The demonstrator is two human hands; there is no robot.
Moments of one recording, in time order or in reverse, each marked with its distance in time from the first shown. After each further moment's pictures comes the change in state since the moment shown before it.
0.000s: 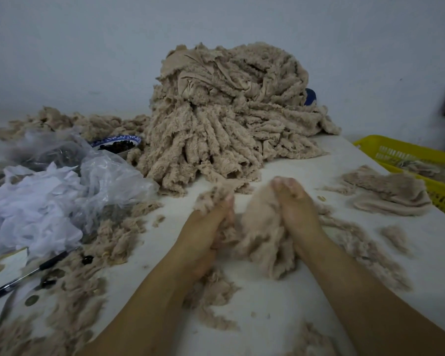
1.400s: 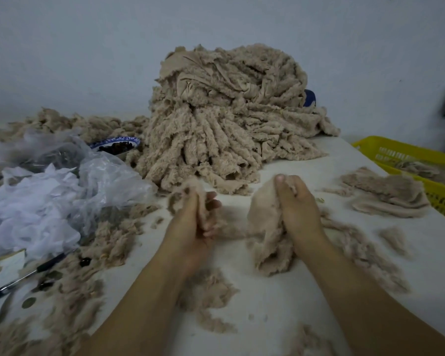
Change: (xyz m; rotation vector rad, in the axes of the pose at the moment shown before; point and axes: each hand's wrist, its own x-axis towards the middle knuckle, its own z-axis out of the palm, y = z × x) left_hand 0.018 -0.002 -0.014 -0.356 0.086 -0.019; right_hand -0.005 -0.010 0.001 -0.254 0.041 -0.150
